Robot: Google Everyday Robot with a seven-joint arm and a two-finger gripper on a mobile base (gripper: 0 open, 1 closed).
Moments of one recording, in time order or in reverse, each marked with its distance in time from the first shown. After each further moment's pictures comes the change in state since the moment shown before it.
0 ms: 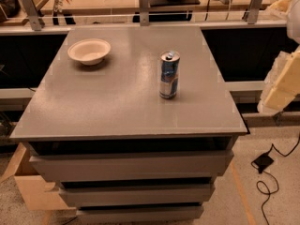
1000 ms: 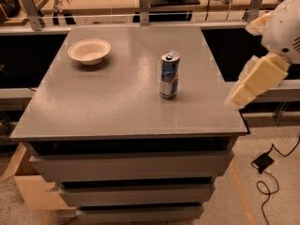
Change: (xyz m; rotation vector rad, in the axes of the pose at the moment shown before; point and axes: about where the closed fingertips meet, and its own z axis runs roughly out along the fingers) arm -0.019 -0.009 0.044 -0.044 -0.189 0.176
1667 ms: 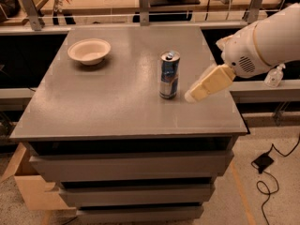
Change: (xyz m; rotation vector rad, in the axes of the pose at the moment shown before) arm -0.028 -0.024 0.092 -0.010 -0.222 0.161
